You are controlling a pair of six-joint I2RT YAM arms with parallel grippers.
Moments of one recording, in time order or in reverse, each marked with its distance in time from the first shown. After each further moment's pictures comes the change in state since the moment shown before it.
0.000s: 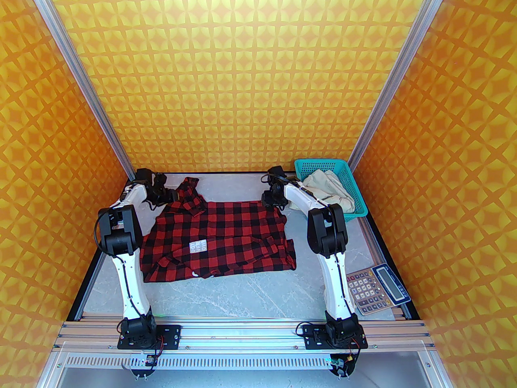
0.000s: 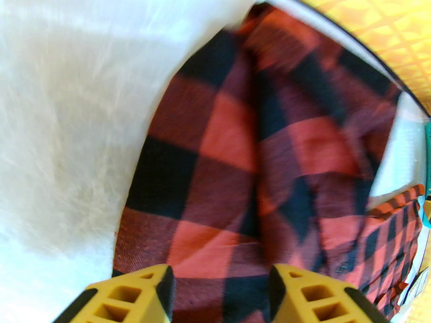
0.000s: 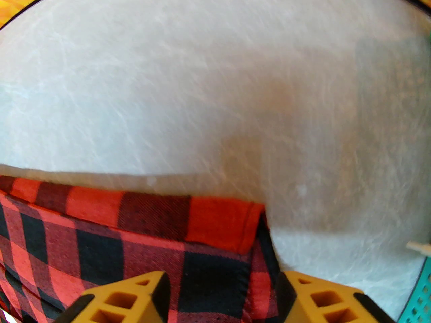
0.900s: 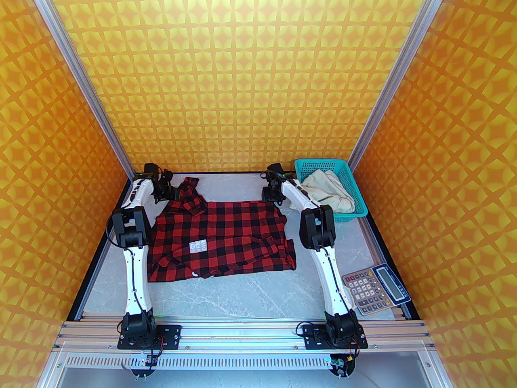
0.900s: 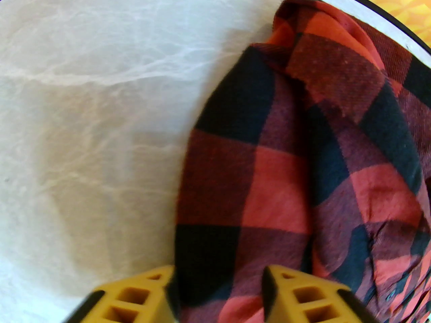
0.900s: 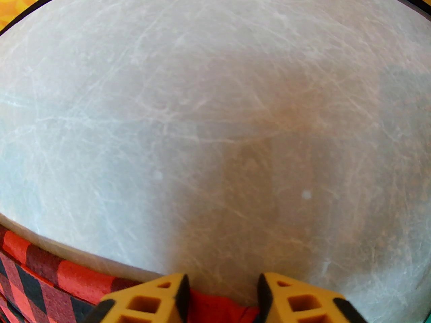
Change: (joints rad) left arm -0.048 0.299 0.433 -0.233 -0.129 0.164; right arm -0.031 0.246 0.315 -0.074 -0.067 -0.012
